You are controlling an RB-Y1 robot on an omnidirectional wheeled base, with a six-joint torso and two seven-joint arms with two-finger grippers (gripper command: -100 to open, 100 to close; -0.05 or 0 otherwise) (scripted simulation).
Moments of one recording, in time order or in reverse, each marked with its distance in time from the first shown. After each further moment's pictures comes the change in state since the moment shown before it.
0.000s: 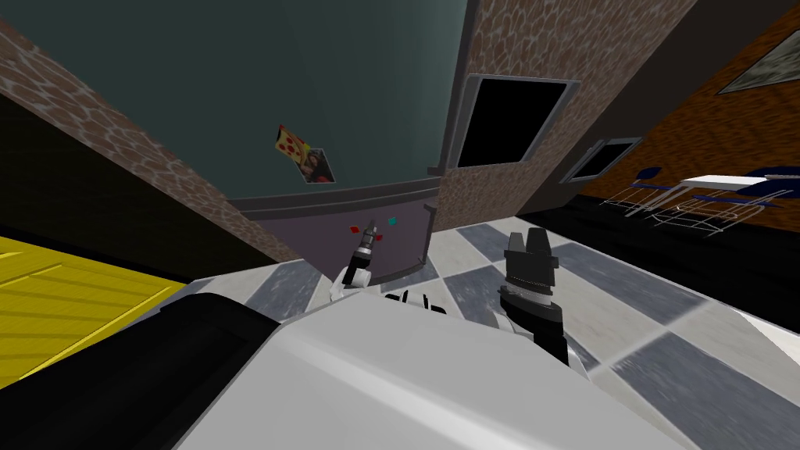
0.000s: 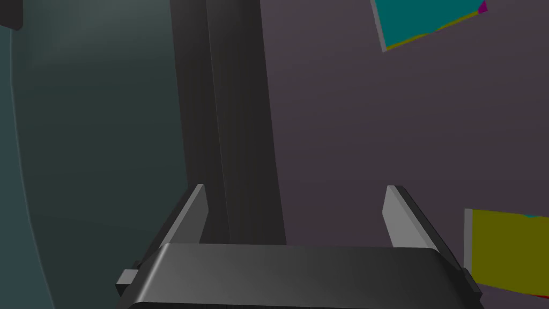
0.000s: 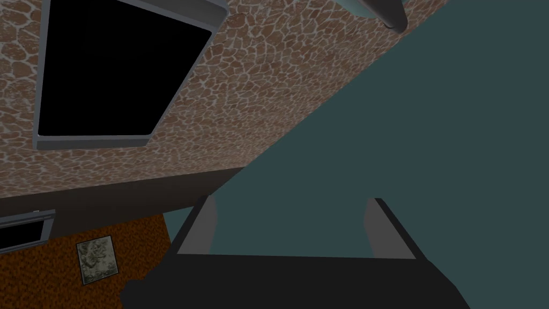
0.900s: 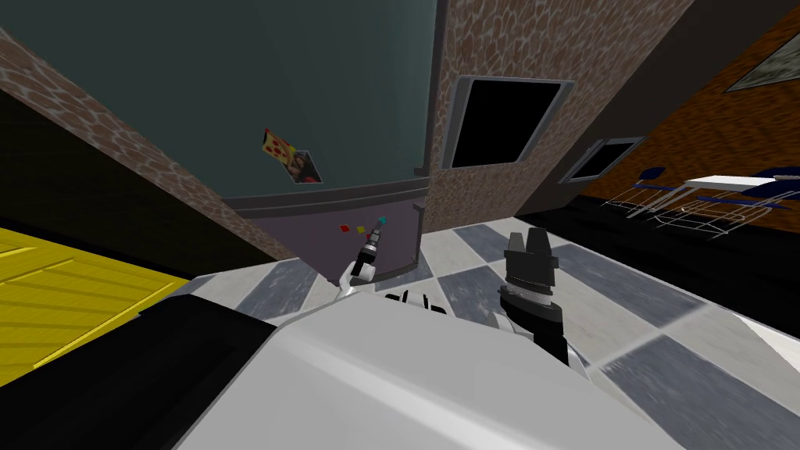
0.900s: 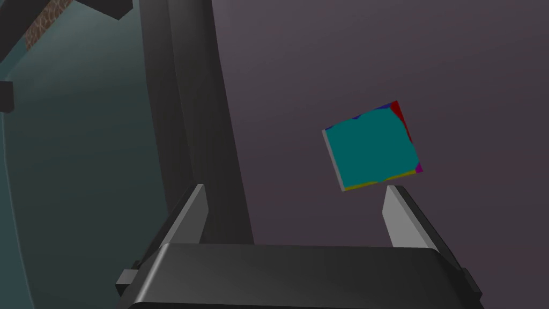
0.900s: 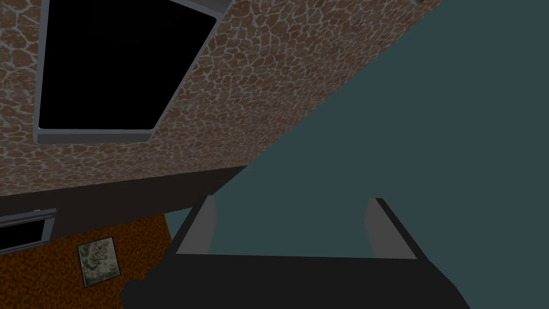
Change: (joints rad) left arm -0.144 0.015 -0.007 0.210 -0.019 -0.005 -0.056; right arm 0.000 0.000 0.000 0.000 0.000 0.000 0.000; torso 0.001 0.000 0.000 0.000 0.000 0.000
